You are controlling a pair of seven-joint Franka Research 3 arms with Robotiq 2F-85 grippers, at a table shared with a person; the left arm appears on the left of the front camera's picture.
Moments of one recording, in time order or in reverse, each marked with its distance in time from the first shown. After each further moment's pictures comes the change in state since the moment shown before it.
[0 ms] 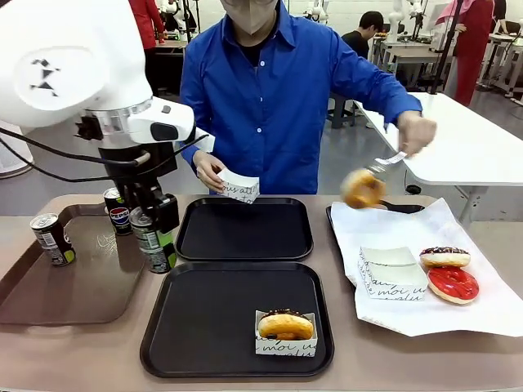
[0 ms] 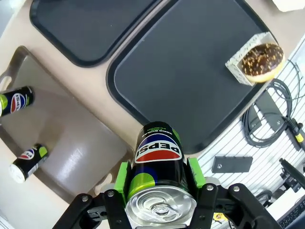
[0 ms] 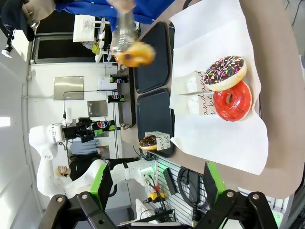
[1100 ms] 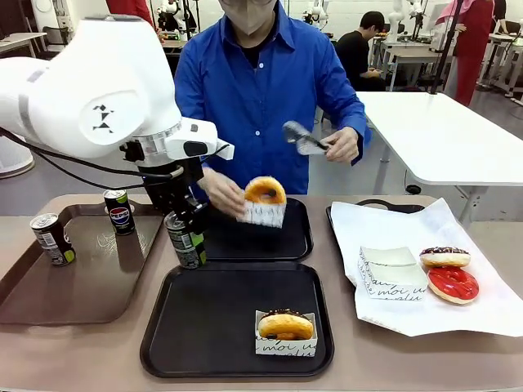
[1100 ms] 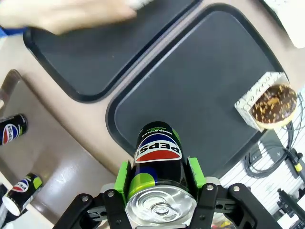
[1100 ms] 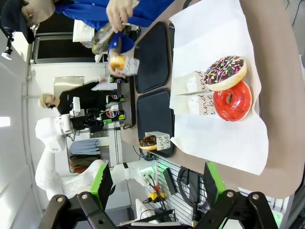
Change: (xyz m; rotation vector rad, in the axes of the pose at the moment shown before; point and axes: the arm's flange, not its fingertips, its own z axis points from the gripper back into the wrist) left arm 0.044 0.012 -0.048 -0.023 -0.071 0.050; right arm 0.000 0.000 0.000 0.000 0.000 0.000
